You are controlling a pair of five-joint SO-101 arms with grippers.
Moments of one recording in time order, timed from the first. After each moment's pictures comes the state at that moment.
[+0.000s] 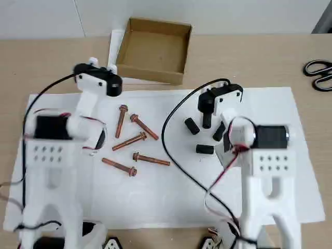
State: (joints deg) left arm -0.8 -24.2 13.1 99.3 -12.9; right arm -3.4 -31.2 20.2 97.7 21.8
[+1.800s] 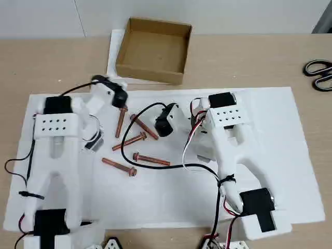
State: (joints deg) left arm -7.9 -10.2 16.0 92.9 -32.4; right arm -14.4 -0.7 13.7 89.1 56.3
